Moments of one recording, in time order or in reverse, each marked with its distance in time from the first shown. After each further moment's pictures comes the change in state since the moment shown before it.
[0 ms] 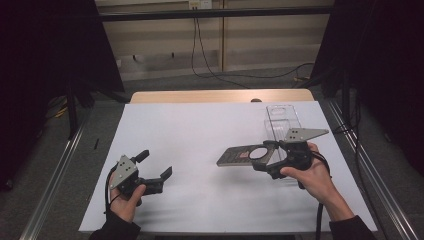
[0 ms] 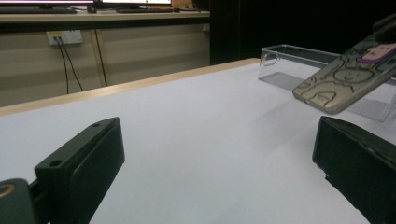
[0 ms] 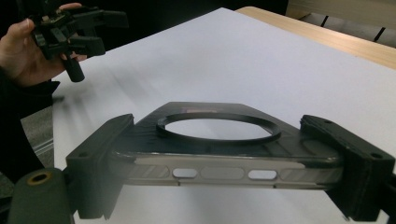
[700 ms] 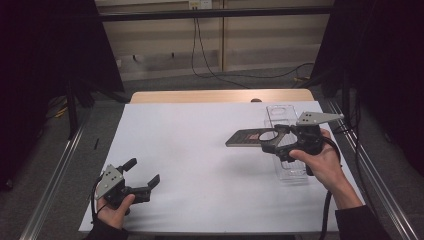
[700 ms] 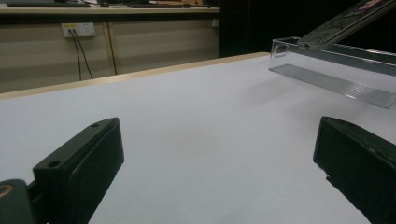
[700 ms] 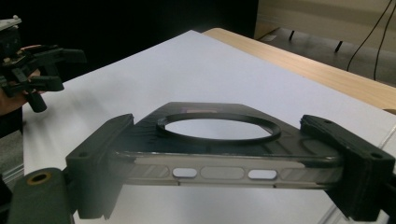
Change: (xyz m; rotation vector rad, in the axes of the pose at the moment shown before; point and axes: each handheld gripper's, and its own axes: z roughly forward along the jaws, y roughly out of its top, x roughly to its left) left arm 0.011 -0.014 -0.028 0.007 0.040 -0.008; right arm -0.023 0.026 -0.022 -0.050 -0.099 0.022
